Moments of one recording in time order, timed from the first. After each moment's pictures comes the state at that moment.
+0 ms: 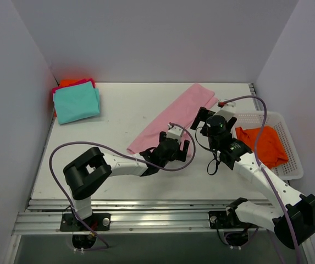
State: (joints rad) left arm -1.05 1.83 1.03 0.36 -0.43 -0.40; right arm 0.51 1.09 0.83 -0.17 0.56 0.53
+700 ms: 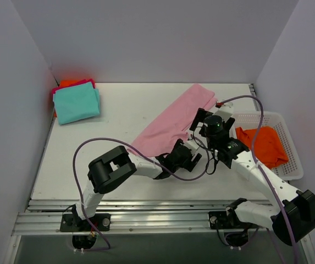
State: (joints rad) left arm -1.10 2.08 1.16 0.42 -0.33 -0.15; right arm 0.51 1.13 0.83 -0.17 0.56 0.53
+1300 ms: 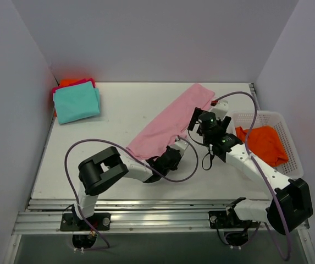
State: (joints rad) left arm -1.09 2.03 1.03 0.52 -0.43 -0.17; right arm 0.51 1.21 0.85 -0.20 0.58 0.53
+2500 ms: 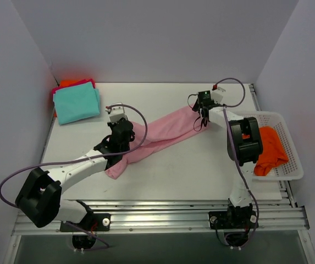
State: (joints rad) left arm -0.71 1.34 0.79 0.16 -0.79 -0.46; right arm 0.21 2.12 1.48 -0.14 0.51 0.60
